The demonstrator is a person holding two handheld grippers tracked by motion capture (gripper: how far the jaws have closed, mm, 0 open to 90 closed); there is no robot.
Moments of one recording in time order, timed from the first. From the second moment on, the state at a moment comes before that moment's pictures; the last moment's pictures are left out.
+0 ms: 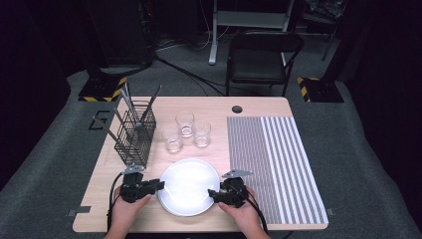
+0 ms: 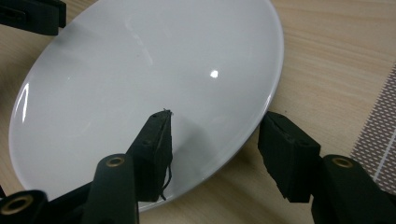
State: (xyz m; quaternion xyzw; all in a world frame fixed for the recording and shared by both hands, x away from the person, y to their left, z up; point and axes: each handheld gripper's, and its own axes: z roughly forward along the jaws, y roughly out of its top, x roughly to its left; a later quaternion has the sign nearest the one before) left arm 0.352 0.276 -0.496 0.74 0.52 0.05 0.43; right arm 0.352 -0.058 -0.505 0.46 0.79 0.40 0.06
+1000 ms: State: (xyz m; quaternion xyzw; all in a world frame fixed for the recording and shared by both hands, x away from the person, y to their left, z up) left arm 0.355 0.251 -0.503 0.76 0.49 0.01 0.43; right arm 0.359 -0.083 -0.496 0.49 0.76 0.43 0.07
